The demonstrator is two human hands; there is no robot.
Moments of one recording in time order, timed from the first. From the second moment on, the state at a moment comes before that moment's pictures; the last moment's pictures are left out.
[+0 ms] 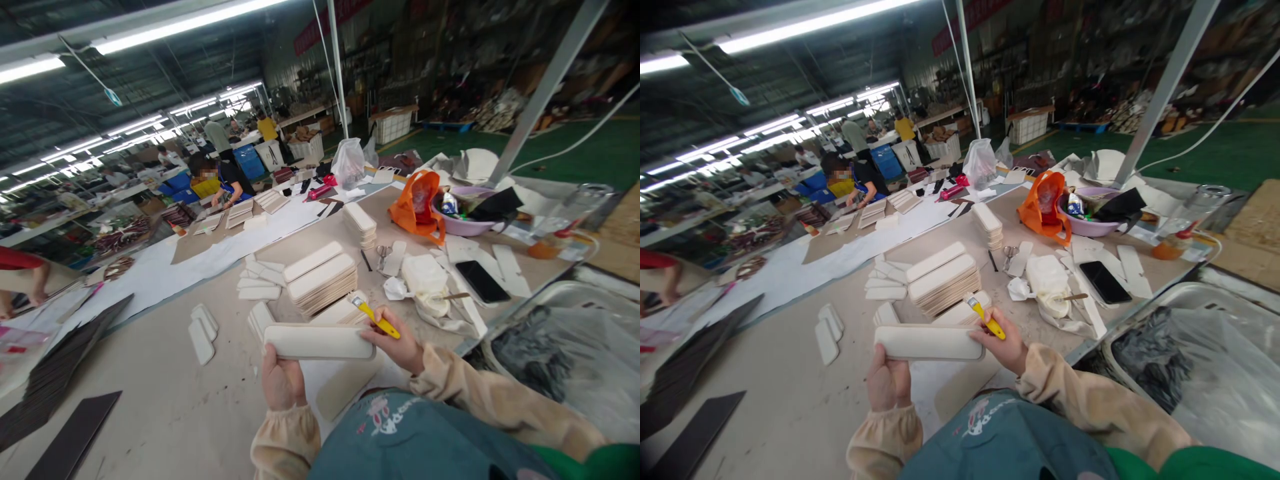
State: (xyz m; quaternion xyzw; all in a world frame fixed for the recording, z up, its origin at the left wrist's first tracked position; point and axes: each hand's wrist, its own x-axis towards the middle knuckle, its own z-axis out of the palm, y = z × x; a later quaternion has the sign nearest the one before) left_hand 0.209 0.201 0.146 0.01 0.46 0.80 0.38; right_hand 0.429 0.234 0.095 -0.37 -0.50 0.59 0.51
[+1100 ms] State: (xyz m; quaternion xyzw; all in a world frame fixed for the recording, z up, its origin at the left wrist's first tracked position) left_hand 0.220 0.223 0.031 0.13 0.69 0.50 0.50; right_hand 0.471 0.330 -0.010 -0.62 -0.48 0.40 0.47
